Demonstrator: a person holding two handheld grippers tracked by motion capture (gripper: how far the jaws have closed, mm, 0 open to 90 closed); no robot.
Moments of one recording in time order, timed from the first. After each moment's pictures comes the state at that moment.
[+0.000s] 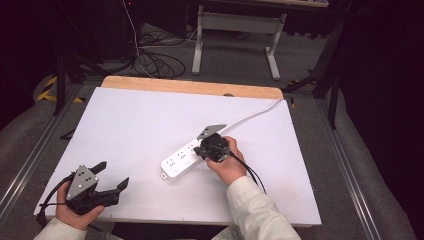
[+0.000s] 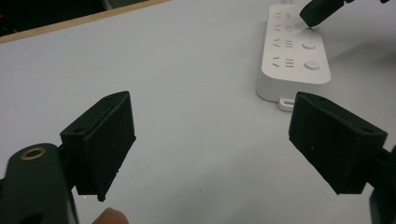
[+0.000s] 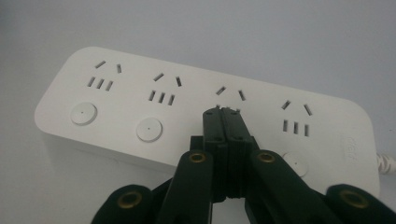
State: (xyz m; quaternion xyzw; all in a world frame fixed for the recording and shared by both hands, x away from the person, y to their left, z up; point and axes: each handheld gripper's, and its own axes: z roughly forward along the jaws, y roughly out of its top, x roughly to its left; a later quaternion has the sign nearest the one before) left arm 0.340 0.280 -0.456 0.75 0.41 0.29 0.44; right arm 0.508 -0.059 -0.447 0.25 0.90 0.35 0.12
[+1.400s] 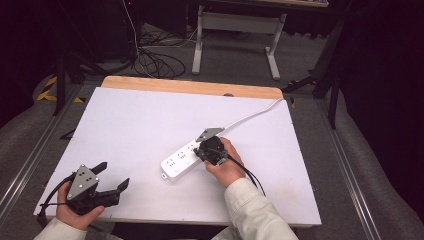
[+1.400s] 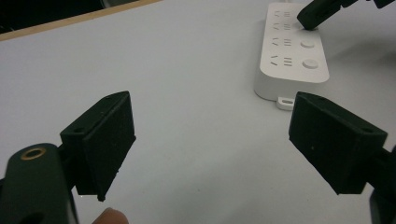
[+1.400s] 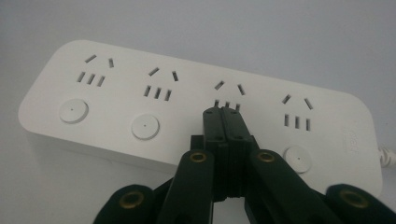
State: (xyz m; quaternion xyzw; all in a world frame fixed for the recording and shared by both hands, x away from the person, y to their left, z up) left arm 0.340 0.279 -0.457 0.75 0.41 0.28 0.44; right arm 0.502 -0.056 -0.453 0.26 0.89 0.34 0.14
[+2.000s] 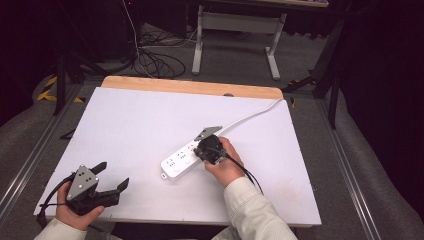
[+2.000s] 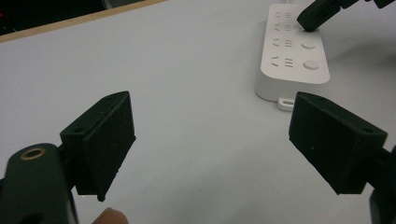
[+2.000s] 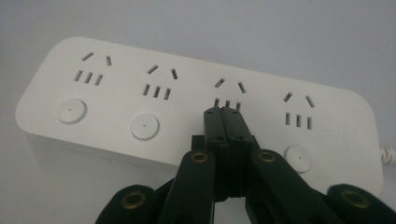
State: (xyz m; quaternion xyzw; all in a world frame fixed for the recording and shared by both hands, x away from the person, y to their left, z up) left arm 0.339 0.279 -0.456 0.75 0.41 0.29 0.44; right arm 0.504 -0.052 -0.451 0.26 0.90 0.32 0.13
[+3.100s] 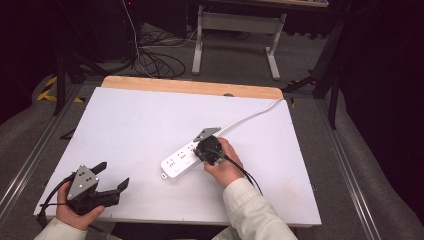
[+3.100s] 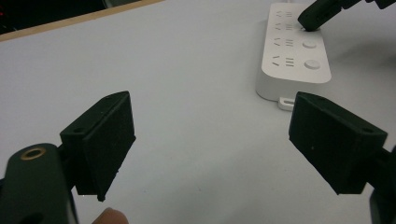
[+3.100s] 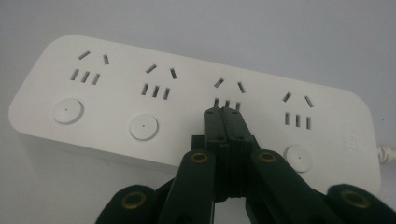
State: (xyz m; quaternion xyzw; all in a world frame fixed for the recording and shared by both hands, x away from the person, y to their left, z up) left arm 0.340 0.280 -0.456 0.75 0.41 0.29 0.44; right arm 0.501 -0.050 -0.452 0.26 0.90 0.32 0.15
